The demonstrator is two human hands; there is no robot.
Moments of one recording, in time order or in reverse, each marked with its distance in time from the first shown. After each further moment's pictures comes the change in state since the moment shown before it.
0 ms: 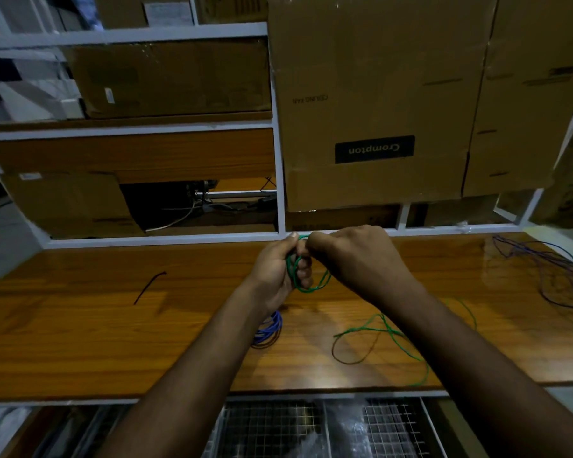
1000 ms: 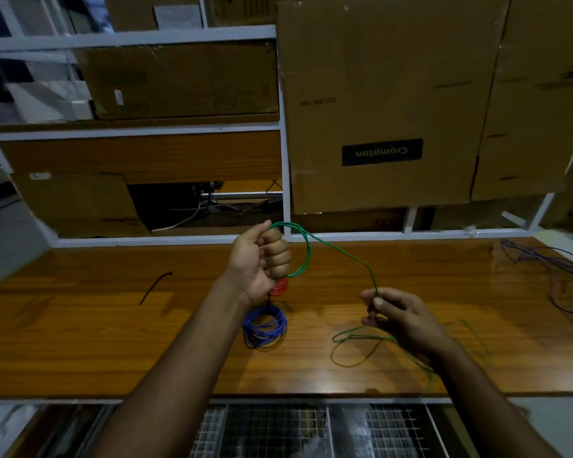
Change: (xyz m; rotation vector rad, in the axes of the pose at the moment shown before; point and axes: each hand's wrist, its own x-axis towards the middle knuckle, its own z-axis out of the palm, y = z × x) left_hand 0.010 0.025 -0.038 -0.412 -0.097 -0.070; right_hand -0.118 0.043 0.095 1.552 -0.125 0.888
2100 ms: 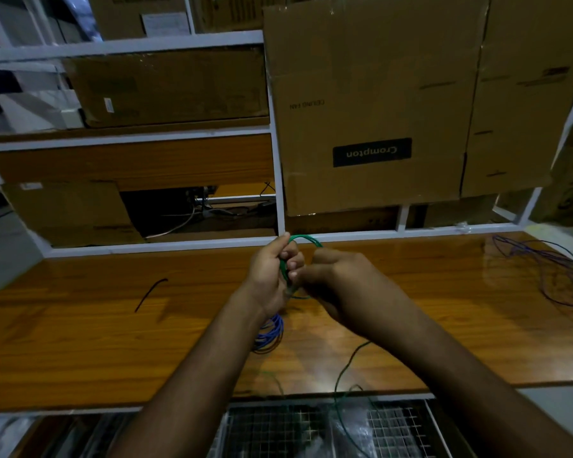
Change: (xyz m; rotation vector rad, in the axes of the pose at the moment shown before) left_hand -0.005 -0.035 0.028 0.139 0.143 0.009; right_hand -0.038 -0.136 0.101 -1.181 -0.132 -0.752
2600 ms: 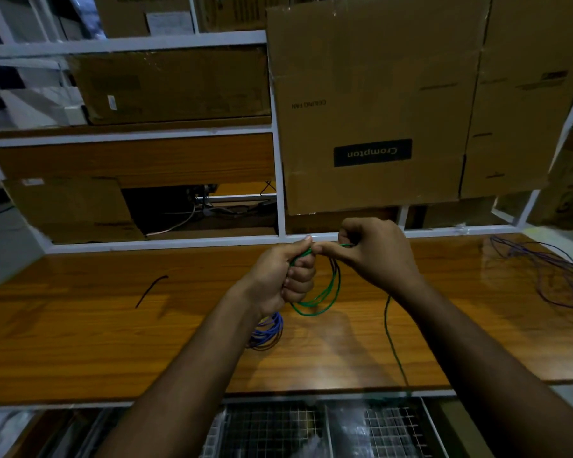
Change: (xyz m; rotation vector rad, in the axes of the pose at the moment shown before) left_hand -0.013 0.008 0.002 0.270 -0.226 -0.173; right_hand 0.017 0.063 0.006 0.009 0.247 0.449
